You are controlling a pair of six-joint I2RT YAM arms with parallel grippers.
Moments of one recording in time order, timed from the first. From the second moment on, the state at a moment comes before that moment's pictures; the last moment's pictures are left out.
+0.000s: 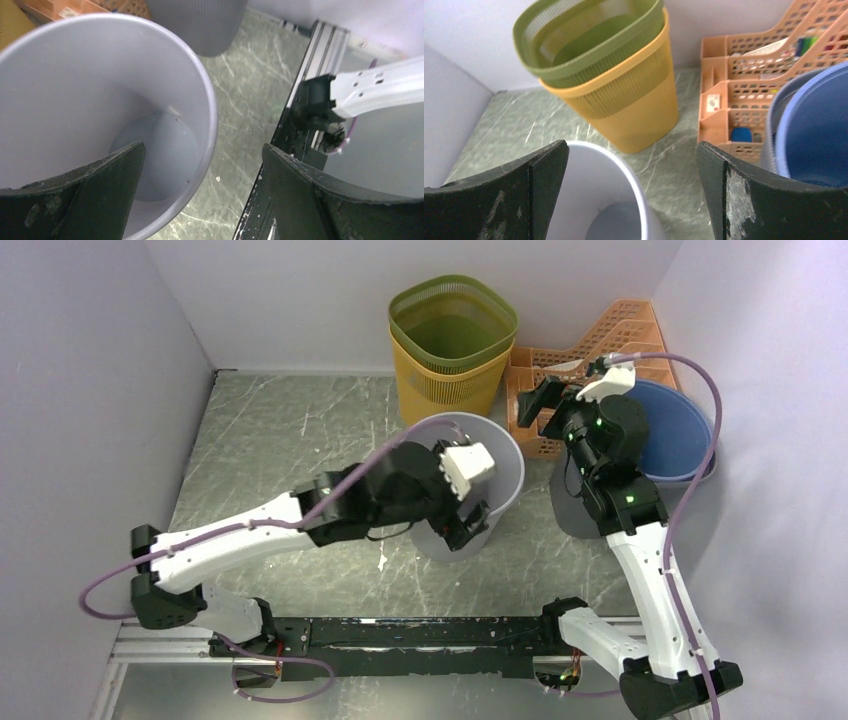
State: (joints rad) left arm -1.21 1.39 1.55 -0.51 -0.07 -0.09; right arm 0.26 0.95 1.22 -0.38 0.10 0.28
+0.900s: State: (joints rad) left arm -1.30 1.51 1.35 -0.34 -0.32 0.17; right arm 0.26 1.01 1.28 -0.40 0.33 0.26
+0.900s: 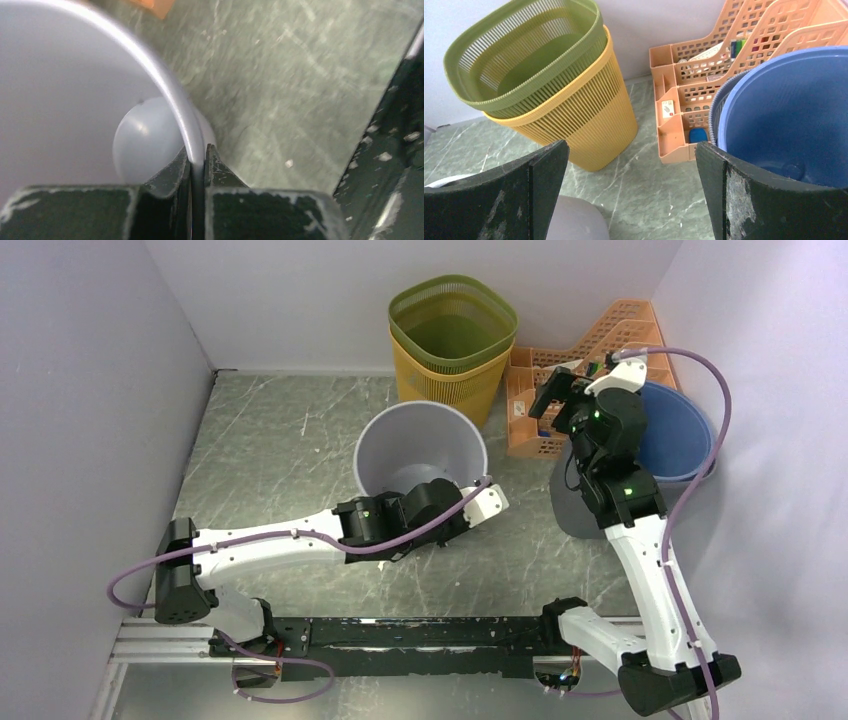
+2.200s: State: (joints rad) left arm -0.40 1.31 0.52 1.07 0.70 -1.02; right arm 0.11 0.91 1.00 -0.24 0.39 0.26
